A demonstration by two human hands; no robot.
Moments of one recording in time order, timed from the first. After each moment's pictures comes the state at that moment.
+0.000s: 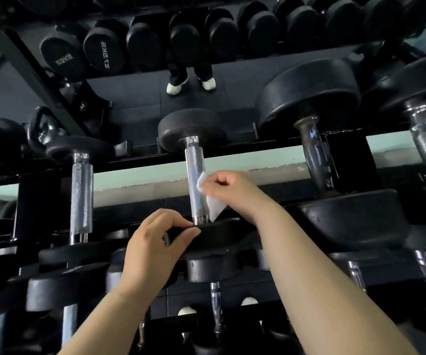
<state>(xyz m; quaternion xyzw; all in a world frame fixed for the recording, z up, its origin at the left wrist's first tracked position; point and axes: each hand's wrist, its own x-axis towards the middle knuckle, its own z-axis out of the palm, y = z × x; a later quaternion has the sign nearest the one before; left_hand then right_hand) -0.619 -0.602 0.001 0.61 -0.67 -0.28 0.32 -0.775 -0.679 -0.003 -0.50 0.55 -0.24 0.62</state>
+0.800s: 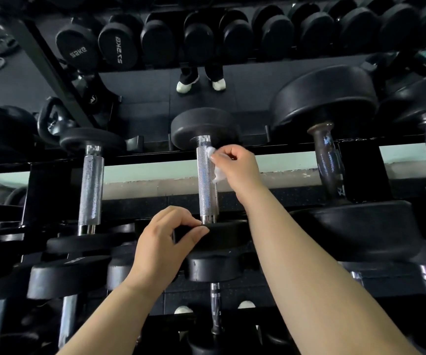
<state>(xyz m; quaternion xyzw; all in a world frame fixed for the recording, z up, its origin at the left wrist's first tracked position) -0.617 -0.601 -0.003 0.60 -0.64 -0.31 0.35 -0.751 -0.708 -0.002 -0.46 0.60 -0.38 0.54</state>
